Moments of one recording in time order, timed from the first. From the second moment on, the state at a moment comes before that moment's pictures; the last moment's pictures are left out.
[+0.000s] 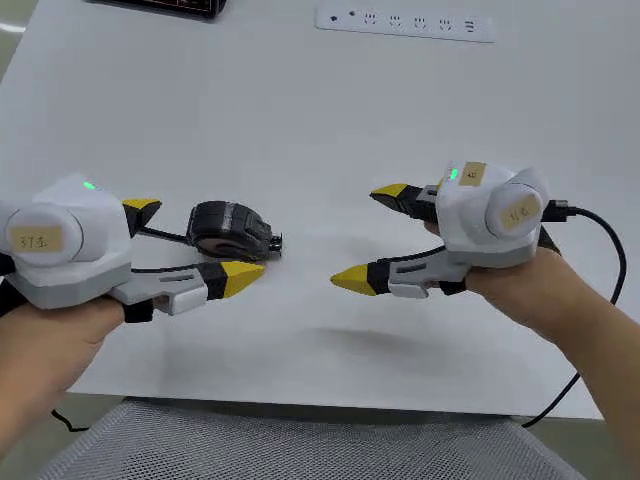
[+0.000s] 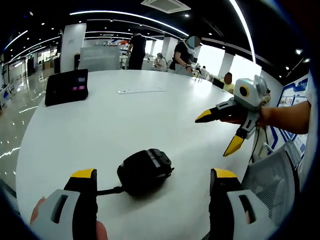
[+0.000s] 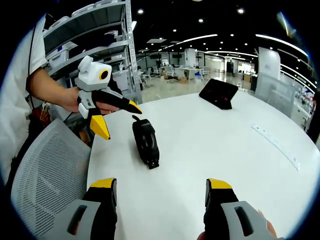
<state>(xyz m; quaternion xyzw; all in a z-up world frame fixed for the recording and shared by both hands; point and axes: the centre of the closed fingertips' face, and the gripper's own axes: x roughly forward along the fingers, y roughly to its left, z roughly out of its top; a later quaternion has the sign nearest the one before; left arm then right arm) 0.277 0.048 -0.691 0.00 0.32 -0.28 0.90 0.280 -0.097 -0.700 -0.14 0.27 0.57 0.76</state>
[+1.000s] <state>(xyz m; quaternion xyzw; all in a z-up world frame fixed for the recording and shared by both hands) 0.248 0.082 -0.675 0.03 0.32 -0.30 0.90 0.254 -0.157 -0.687 -0.14 0.27 0.52 0.80</state>
